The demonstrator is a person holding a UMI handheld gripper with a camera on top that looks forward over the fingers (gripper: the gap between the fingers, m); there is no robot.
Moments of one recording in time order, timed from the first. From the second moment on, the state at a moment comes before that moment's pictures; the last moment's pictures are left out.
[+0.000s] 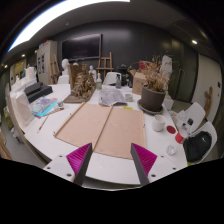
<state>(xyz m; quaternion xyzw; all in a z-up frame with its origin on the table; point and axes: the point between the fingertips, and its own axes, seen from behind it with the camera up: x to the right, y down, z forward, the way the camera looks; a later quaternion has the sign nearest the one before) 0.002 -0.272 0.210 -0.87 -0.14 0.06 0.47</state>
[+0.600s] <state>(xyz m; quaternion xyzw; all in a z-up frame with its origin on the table) 0.263 -0.190 0.131 -0.85 -0.02 -0.04 0.53</state>
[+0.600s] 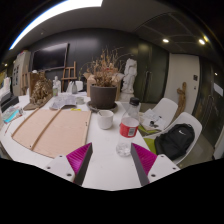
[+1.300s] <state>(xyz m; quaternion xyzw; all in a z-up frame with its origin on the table) 0.329 -0.045 0.049 -0.82 0.03 -0.04 0.58</state>
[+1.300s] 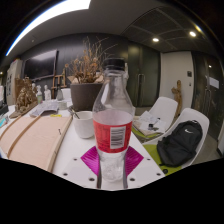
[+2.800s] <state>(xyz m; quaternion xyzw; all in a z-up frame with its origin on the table) 0.409 0.156 0.184 -0.44 -0.50 -0.65 0.38</state>
